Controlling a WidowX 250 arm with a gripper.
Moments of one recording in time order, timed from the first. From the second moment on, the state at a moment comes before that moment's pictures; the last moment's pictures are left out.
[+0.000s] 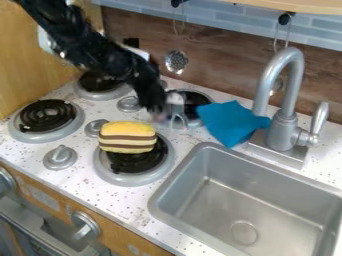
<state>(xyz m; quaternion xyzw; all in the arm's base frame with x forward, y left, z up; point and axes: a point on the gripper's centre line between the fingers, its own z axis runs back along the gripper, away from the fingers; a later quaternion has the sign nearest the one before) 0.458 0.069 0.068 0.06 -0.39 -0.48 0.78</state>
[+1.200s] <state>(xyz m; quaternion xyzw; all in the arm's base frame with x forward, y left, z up) 0.314 0.237 0.133 0.29 -0.26 -0.27 0.88</state>
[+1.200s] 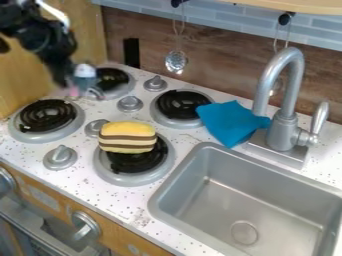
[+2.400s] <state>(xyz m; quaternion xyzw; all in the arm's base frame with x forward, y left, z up) 0.293 0.258 0.059 0.22 -0.19 -0.26 0.92</state>
